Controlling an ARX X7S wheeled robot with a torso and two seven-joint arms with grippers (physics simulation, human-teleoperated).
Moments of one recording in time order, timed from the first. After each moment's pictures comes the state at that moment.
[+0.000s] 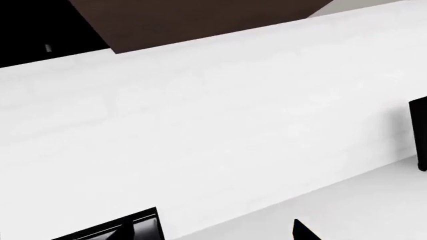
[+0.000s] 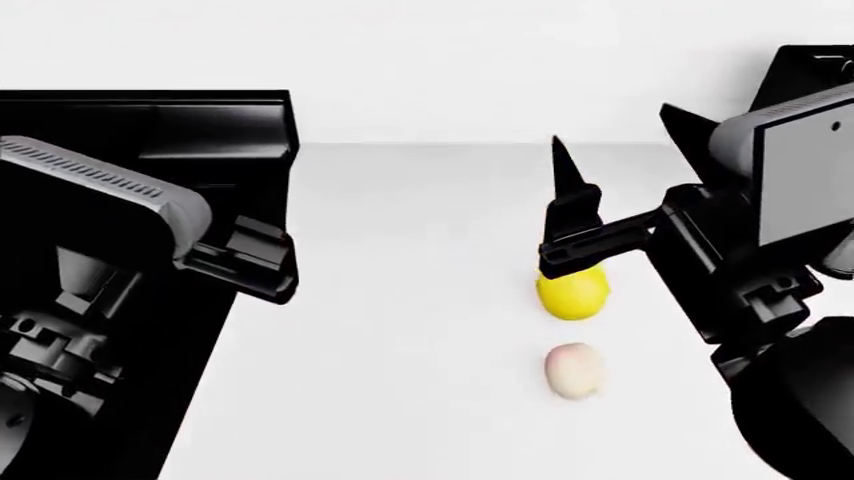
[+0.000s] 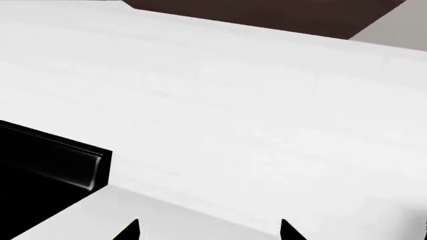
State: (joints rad) left arm -0.76 -0.37 -0.23 1.04 -0.80 -1.48 -0.15; right arm 0.83 0.30 0.14 -0.95 0.65 1.53 0.11
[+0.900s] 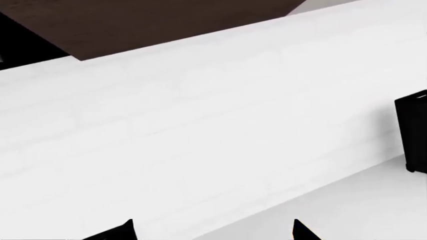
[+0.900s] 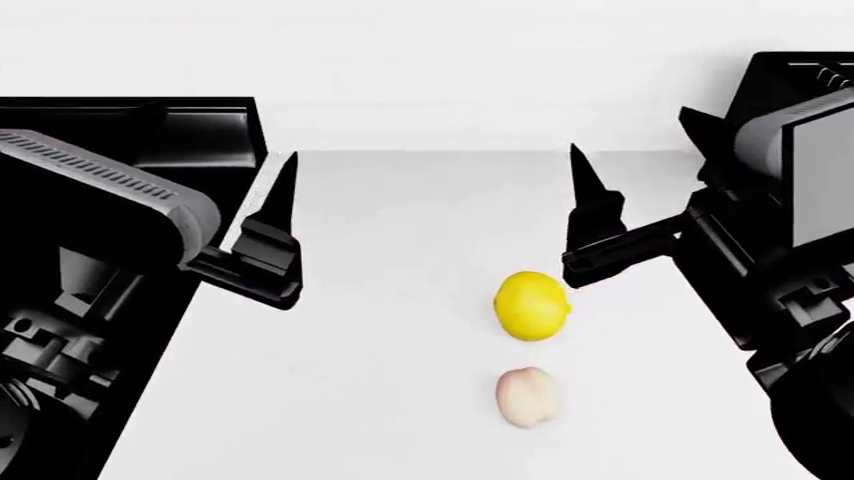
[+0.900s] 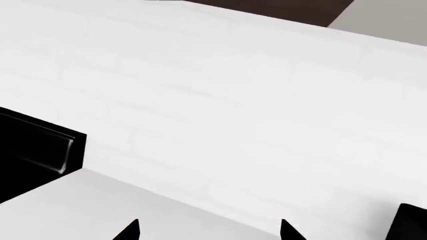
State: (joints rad) left arm -0.81 -0.47 -0.22 0.99 -1.10 -1.45 -0.38; right arm 0.87 0.45 0.21 -0.89 1.05 1.52 0.36
